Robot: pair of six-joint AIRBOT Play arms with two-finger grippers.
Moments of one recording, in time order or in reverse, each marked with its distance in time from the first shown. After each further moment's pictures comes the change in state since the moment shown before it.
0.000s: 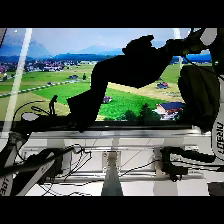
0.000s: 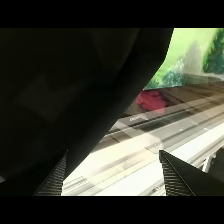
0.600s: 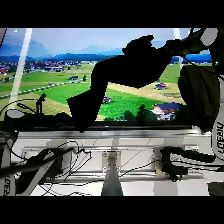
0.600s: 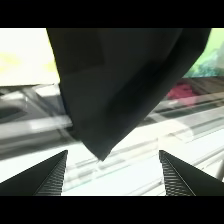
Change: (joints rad) left arm 0.212 0.024 0.109 0.257 -0.201 -0.033; right arm -0.004 0.000 -0.005 0.016 -0.012 -0.026
